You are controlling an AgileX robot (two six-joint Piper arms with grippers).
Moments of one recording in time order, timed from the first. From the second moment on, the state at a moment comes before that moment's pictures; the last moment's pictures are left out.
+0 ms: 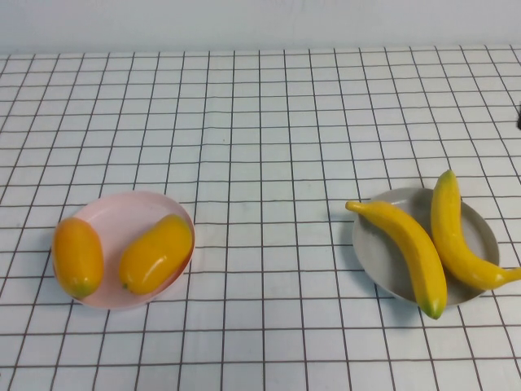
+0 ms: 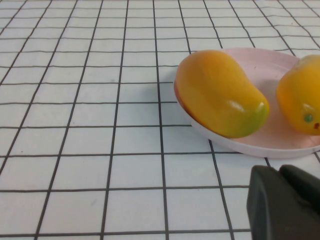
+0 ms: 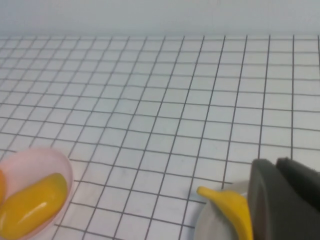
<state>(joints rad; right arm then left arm) 0.49 0.90 -0.94 -0.19 0.51 0.44 -0.04 -0.02 0.03 -0.08 0.38 0.07</state>
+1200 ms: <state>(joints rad) 0.49 0.00 -0.32 -0.35 0.57 0.31 -0.04 -0.02 0.03 -0.08 0.38 0.07</state>
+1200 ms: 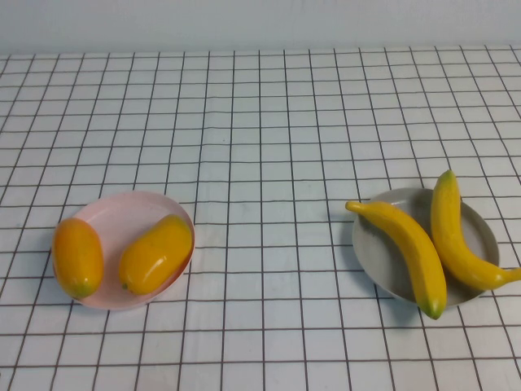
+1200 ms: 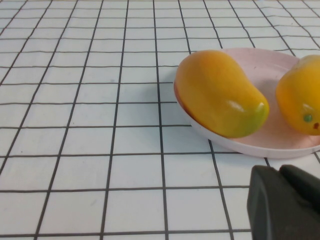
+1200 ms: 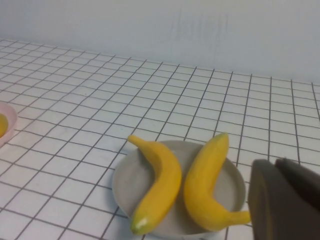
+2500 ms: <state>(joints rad) -0.01 -0.01 0.02 0.05 0.35 0.10 -0.04 -0.02 0.03 -0.08 0.38 0.07</state>
